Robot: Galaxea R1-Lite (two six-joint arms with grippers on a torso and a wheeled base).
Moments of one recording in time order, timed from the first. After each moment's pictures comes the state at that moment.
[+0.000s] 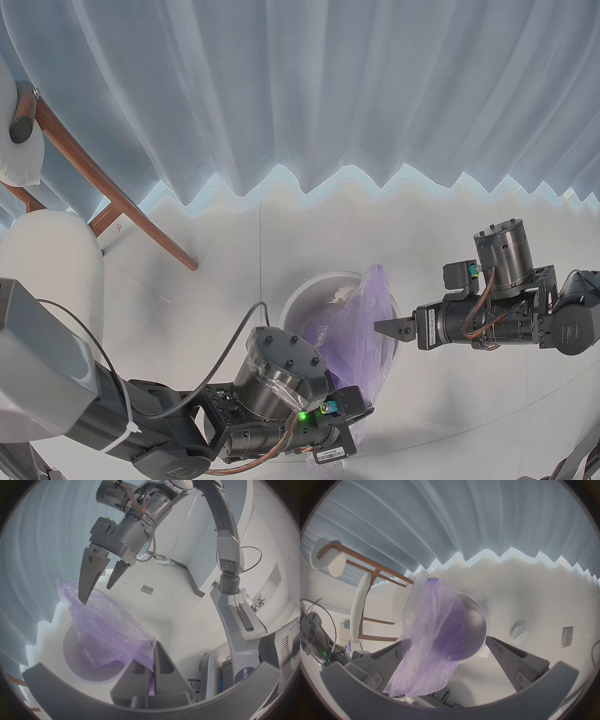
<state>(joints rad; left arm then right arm) -0.97 1.91 -0.73 -0.63 -0.12 0.44 0.59 1.67 -0.85 -0.17 0.03 0.26</state>
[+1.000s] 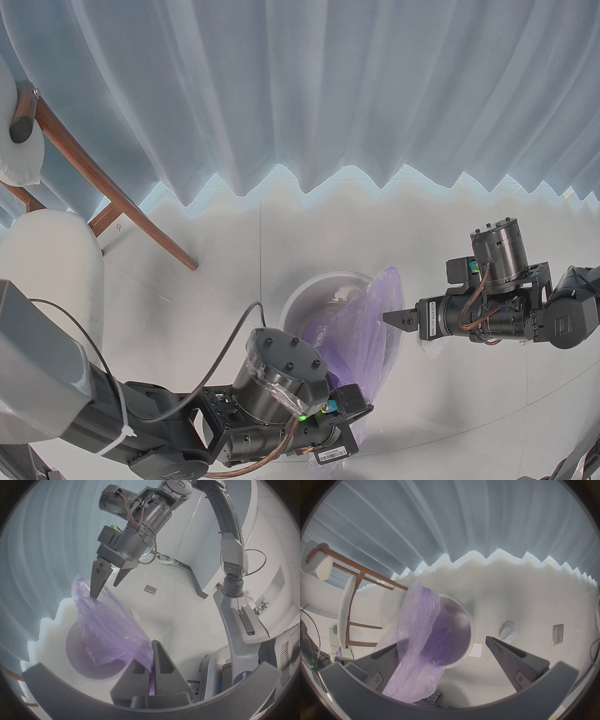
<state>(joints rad) -0.98 1.90 -0.73 -0.63 -0.08 0.40 0.56 1.71 -0.87 -0.17 -0.05 0.27</state>
